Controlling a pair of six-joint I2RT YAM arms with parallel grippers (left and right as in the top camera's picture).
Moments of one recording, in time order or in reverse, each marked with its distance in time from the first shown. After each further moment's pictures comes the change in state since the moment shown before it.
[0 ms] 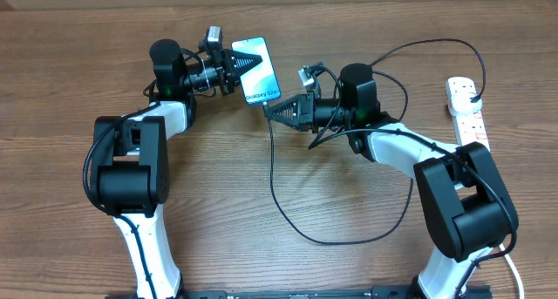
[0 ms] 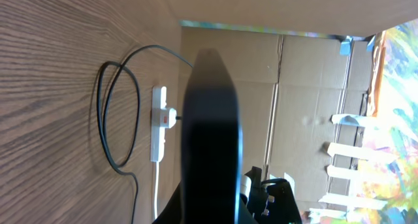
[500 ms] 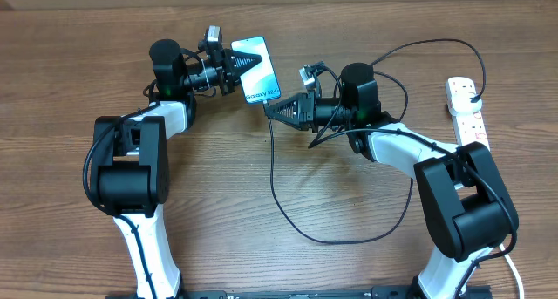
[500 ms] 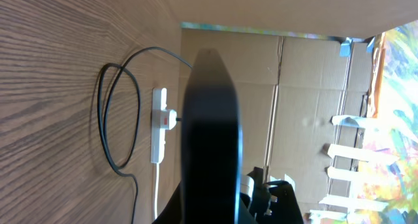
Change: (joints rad) left arm 0.000 0.000 0.000 0.000 -0.006 0.000; right arm -0.001 0.000 -0.001 0.028 -0.002 0.031
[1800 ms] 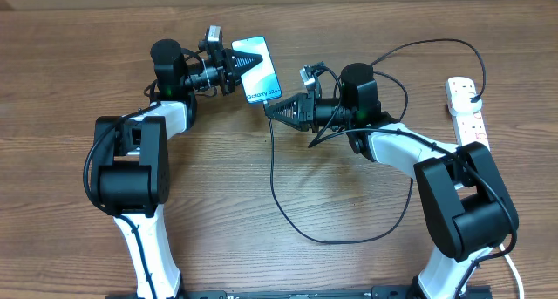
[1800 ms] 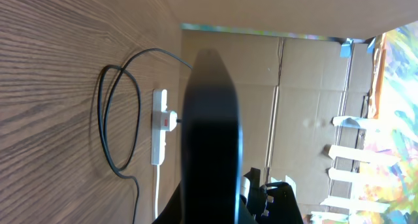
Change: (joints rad) left arm -0.004 0.000 0.000 0.000 -0.008 0.004; right arm 0.000 0.000 -0.001 -0.014 0.009 0.012
